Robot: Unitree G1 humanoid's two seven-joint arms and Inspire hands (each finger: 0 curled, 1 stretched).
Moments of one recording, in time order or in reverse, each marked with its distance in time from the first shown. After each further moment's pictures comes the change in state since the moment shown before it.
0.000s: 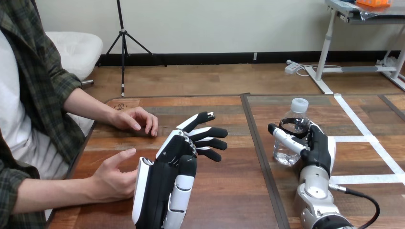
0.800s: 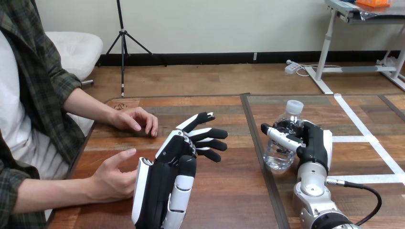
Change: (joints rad) left arm 0.001 0.000 0.001 0.000 0.000 0.000 0.001; right arm -0.013 -0.004 0.042 0.006 -0.093 0.009 -0.036
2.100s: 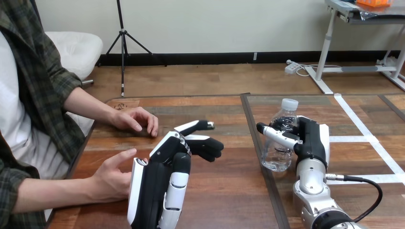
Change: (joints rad) left arm 0.002 -0.001 0.018 0.000 0.015 0.000 0.030; right arm -0.008 -0.011 0.034 0.001 -0.046 -0.008 0.003
